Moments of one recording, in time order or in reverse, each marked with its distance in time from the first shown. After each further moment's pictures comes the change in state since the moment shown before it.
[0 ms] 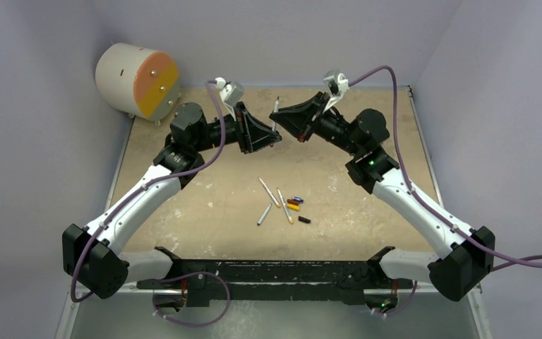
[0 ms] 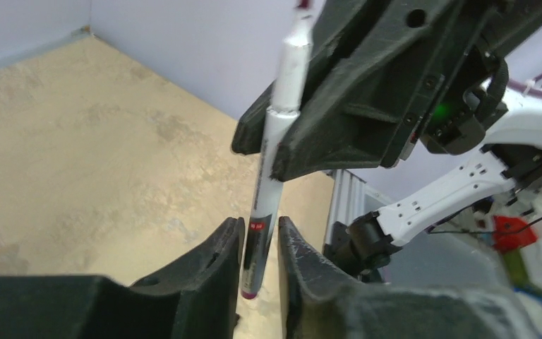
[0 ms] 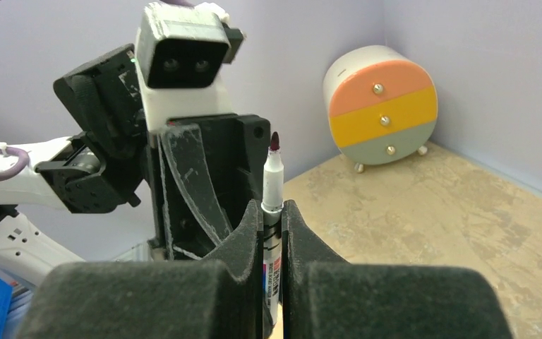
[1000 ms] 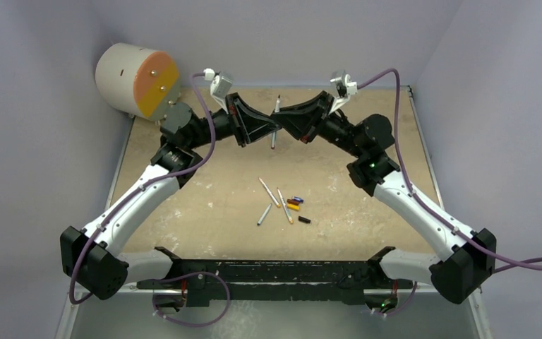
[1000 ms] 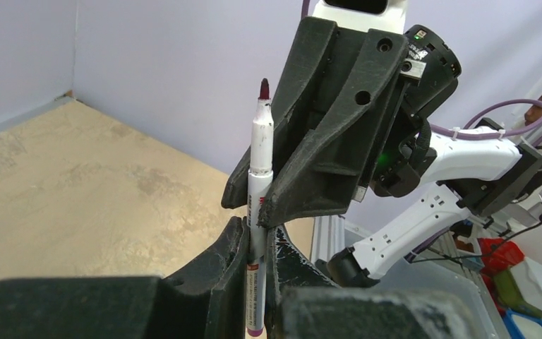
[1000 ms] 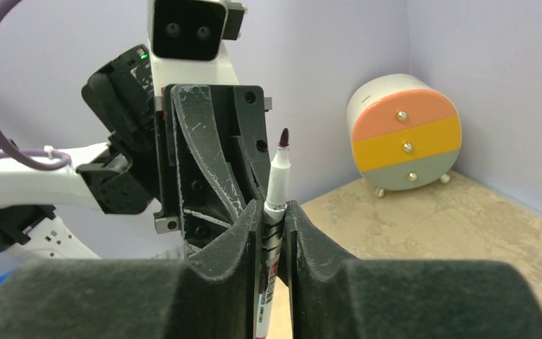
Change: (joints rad) left arm 0.001 -0.014 0.027 0.169 -0.018 -0.123; right arm 0.003 -0.012 -0.021 0.119 -0.045 0.062
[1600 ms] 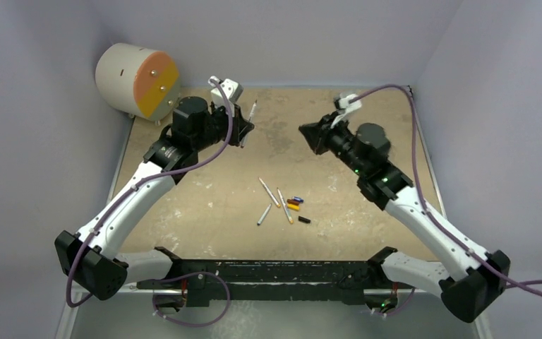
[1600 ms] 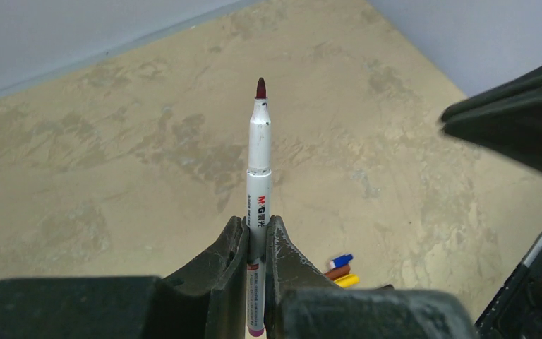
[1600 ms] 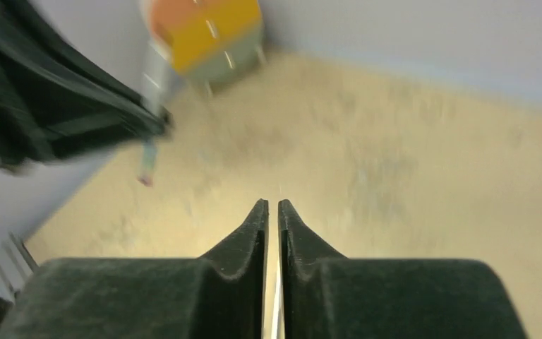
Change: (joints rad) left arm 0.000 -0.003 0.123 -0.670 -0.517 0.483; right arm 0.000 -0.180 -0.084 -0.456 0.450 -0.258
